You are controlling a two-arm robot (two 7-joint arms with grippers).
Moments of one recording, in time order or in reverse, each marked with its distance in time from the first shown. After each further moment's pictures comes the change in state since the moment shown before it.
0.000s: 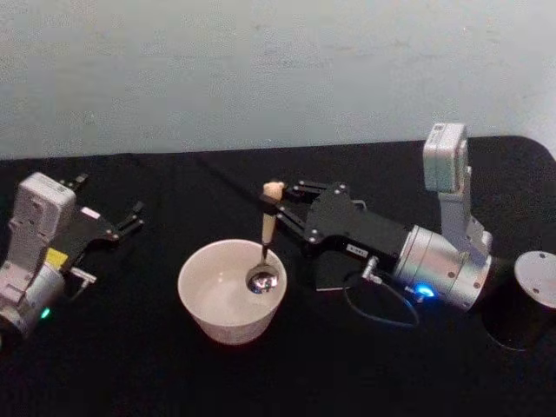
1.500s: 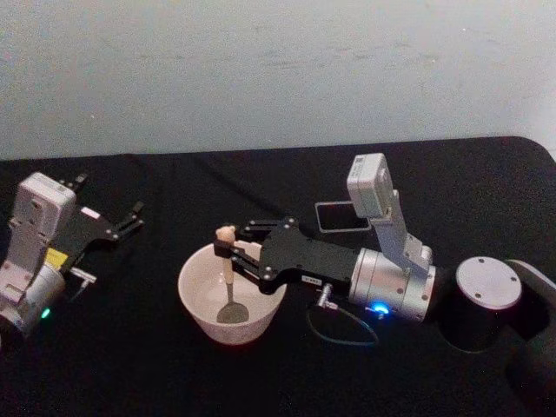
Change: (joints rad) left arm 0.000 0.000 0.000 0.000 0.000 0.000 0.000; right arm 0.080 -0.075 -0.108 0.140 -0.069 0.010 0.060
